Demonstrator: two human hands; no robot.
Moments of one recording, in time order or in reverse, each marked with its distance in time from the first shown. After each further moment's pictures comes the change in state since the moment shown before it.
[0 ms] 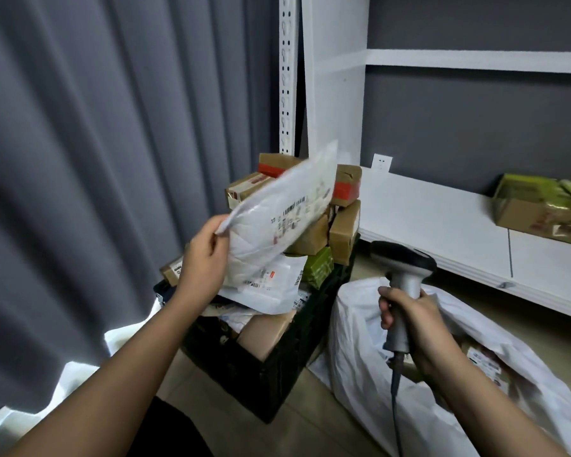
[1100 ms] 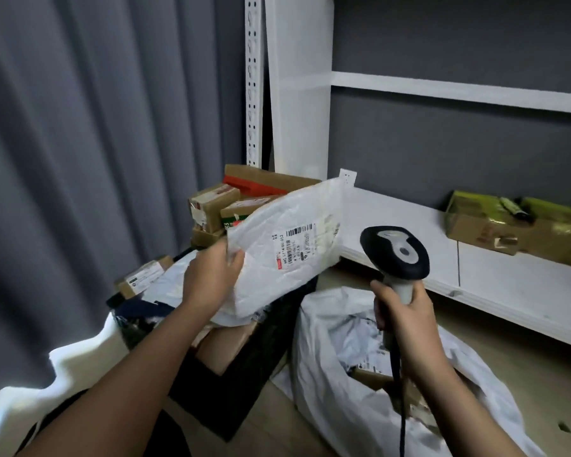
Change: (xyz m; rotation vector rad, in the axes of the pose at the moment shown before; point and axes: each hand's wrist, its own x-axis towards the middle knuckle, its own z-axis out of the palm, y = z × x) left_hand -0.002 0.021 0.067 0.457 -0.152 -0.175; right_hand -0.017 -0.037 -0.036 -0.130 0.113 -0.206
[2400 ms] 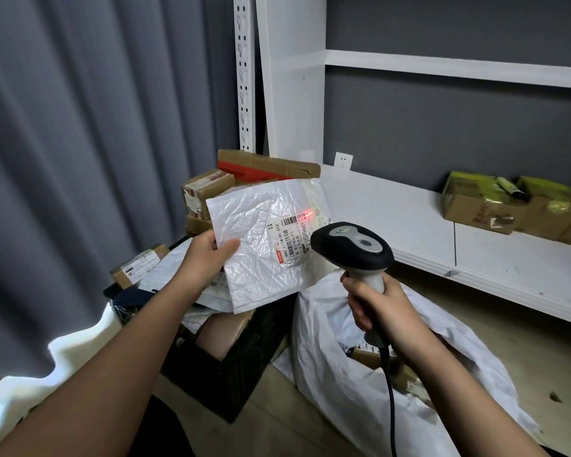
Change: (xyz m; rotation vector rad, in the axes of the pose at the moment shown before) left_hand 0.010 -0.018 0.003 -0.672 -0.220 -0.100; right_hand -0.004 0.007 0.009 -0.053 -0.317 0.099
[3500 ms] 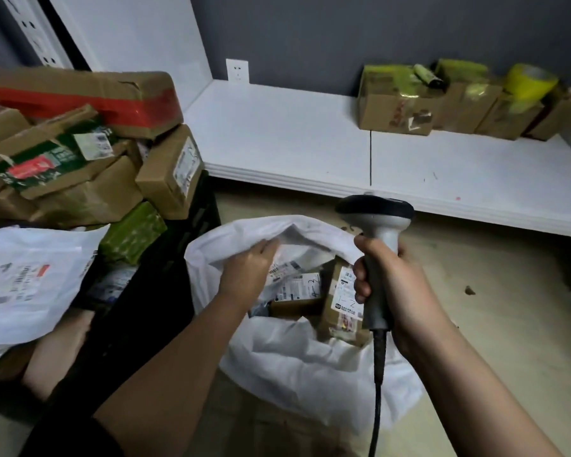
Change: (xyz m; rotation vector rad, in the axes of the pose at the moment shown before) left_hand 0.031 -0.138 0.311 1.280 -0.440 0.792; right_hand 0.019 0.067 -0.167 0.221 0.543 0.217
